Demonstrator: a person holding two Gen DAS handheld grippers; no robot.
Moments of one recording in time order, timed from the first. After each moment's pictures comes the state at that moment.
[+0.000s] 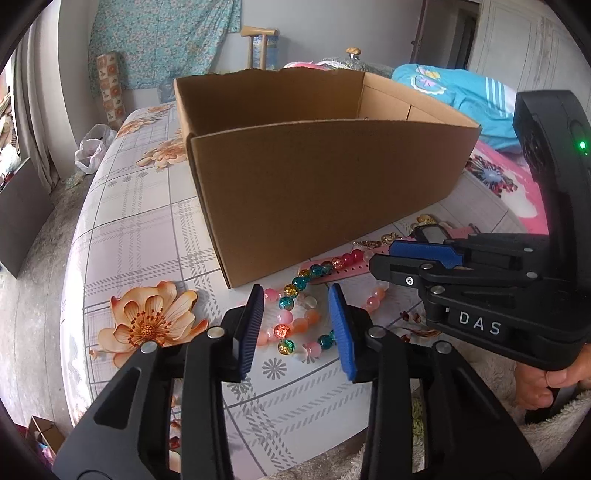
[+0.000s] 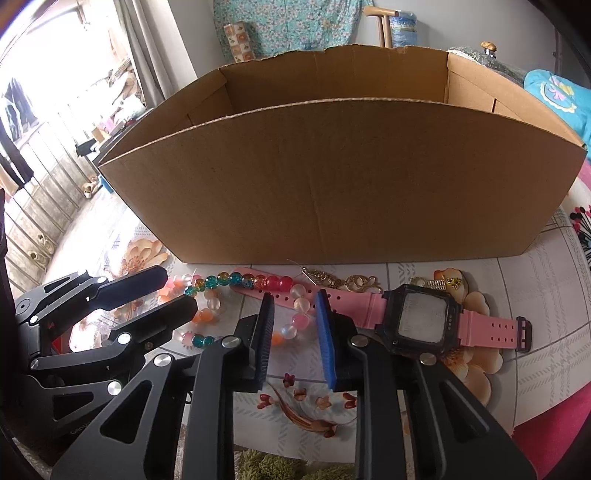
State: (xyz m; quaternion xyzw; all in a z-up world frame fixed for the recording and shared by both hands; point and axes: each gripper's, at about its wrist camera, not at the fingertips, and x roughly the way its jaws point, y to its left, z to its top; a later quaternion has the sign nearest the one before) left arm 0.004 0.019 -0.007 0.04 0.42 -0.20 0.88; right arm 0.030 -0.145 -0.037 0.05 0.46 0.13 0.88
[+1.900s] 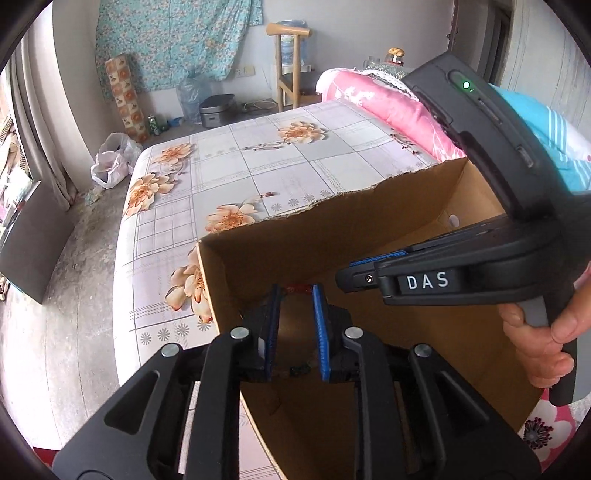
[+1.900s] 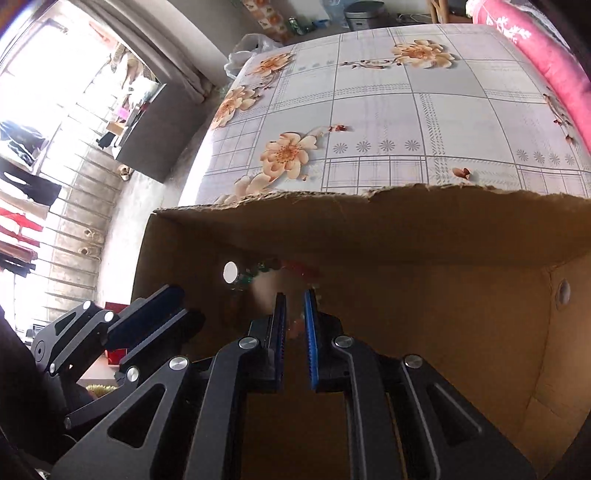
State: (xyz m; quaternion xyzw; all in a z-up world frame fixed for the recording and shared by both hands) left arm 0.199 0.028 0.076 0.06 0.43 -0.14 0.89; right arm 0.290 -0.135 -0.003 0.11 0.59 0.23 0.76
